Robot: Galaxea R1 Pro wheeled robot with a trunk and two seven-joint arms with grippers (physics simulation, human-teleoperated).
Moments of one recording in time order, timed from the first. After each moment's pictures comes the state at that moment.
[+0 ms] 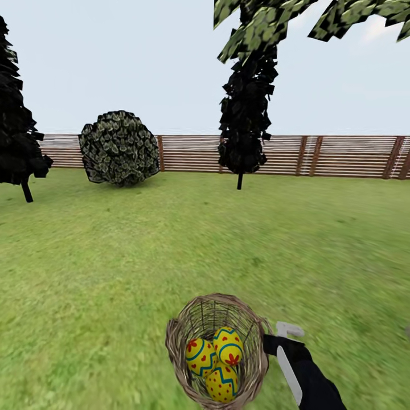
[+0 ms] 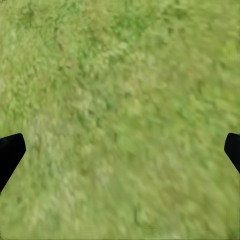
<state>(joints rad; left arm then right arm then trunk) -0.07 0.34 0.31 -0.11 0.01 -0.47 0.04 -0.39 0.07 -0.07 -0.89 -0.12 0.55 -0.21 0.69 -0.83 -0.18</state>
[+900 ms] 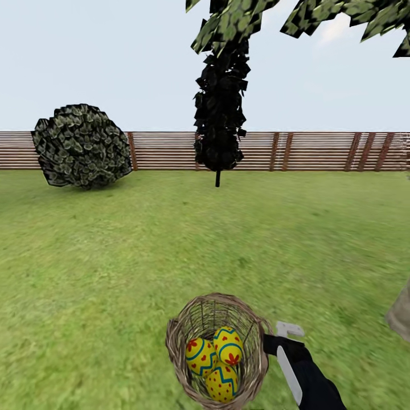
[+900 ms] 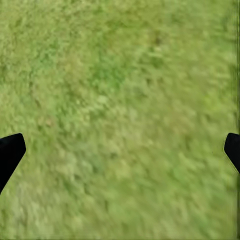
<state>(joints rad) -0.07 0.34 0.31 -0.11 0.01 -0.49 0.03 -0.39 0.07 -0.07 -0.89 -0.13 0.55 -0.21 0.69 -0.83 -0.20</state>
